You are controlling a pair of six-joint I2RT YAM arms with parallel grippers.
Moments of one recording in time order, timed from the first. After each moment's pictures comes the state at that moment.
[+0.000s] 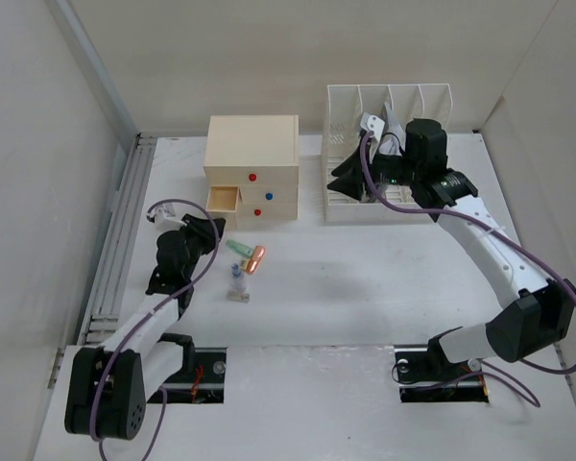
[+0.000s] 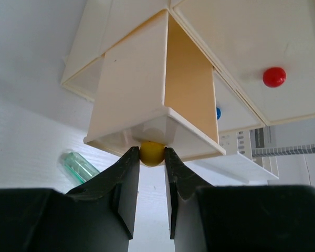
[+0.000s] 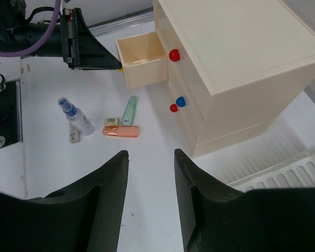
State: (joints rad) left arm -0.13 0.99 0.28 0.50 0.06 -0.89; right arm 0.37 1.40 1.36 -0.28 -0.85 -0.23
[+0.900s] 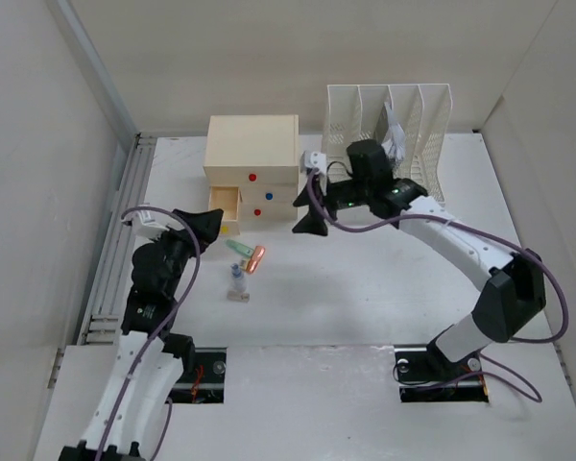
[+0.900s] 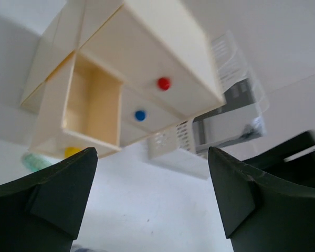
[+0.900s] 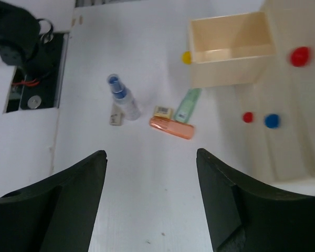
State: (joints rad) left arm -0.15 0.52 0.39 0.04 0.06 -0.90; right arm 0.57 1.53 1.35 -0.32 -0.87 -0.35
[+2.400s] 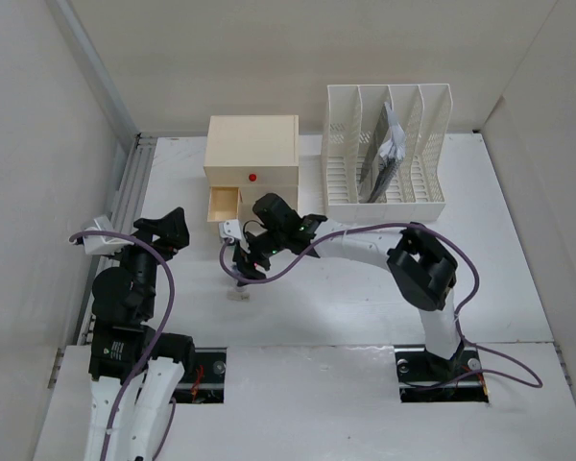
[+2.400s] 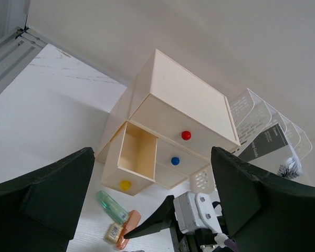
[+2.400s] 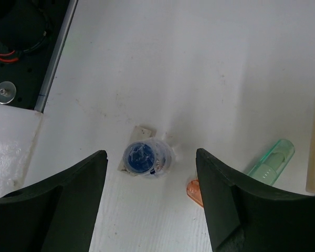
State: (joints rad) left arm -0.15 0.30 0.73 -0.36 -0.22 -0.61; right arm 0.96 2.01 1.48 -0.15 -0.72 -0.45
